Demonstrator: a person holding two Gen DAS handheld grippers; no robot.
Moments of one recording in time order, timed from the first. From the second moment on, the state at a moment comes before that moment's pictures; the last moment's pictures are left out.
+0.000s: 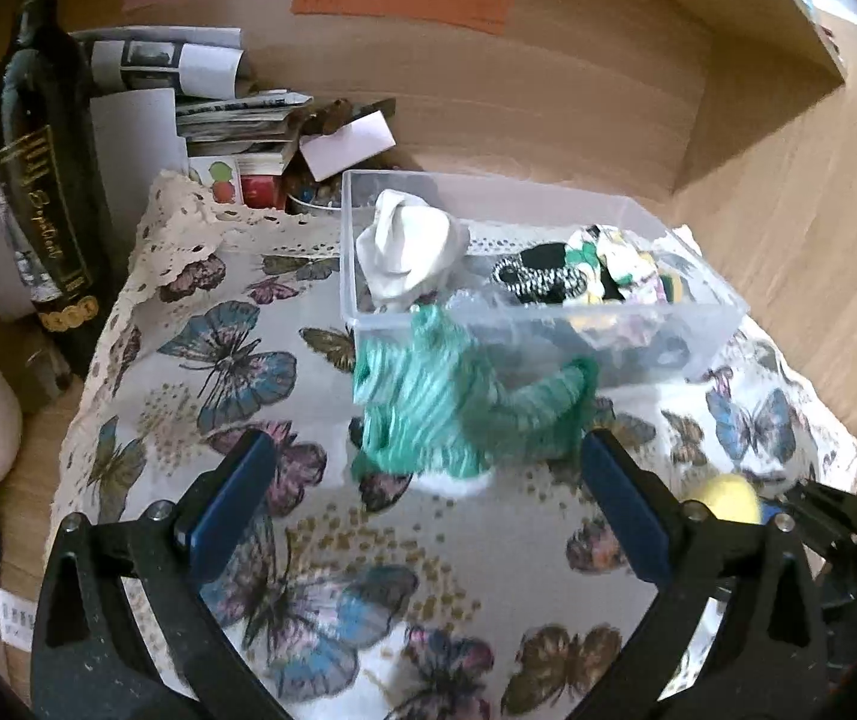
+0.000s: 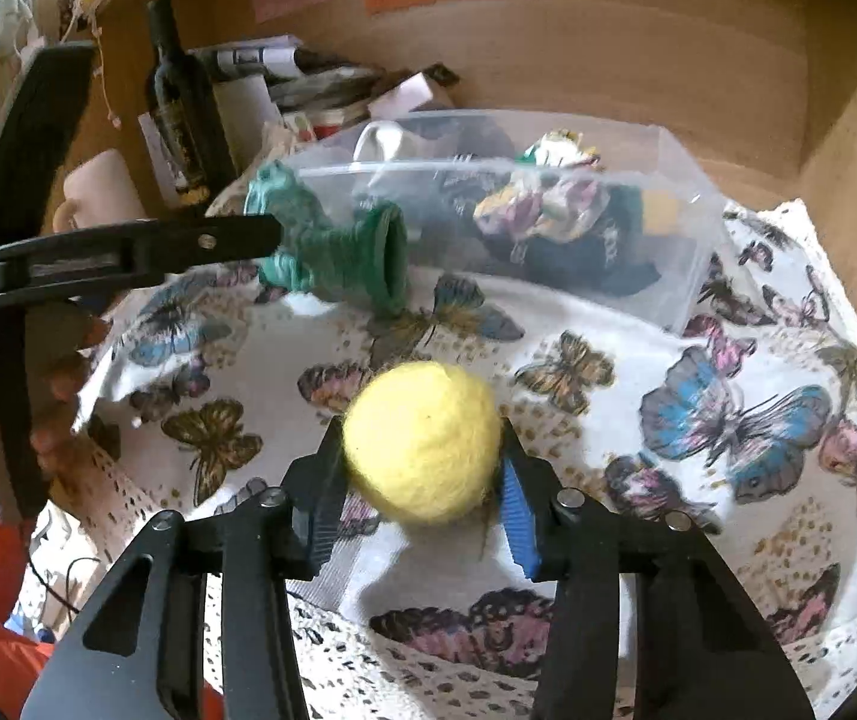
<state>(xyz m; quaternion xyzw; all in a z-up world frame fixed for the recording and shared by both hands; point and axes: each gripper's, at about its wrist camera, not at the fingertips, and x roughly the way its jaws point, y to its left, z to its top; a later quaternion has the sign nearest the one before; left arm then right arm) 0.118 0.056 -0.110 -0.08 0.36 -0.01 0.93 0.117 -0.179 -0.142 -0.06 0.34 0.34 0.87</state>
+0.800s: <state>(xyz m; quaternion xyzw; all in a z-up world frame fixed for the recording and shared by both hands) 0.094 0.046 -0.077 -0.04 0.29 -0.03 0.96 0.144 -0.183 -0.073 -0.04 0.23 0.32 0.92</state>
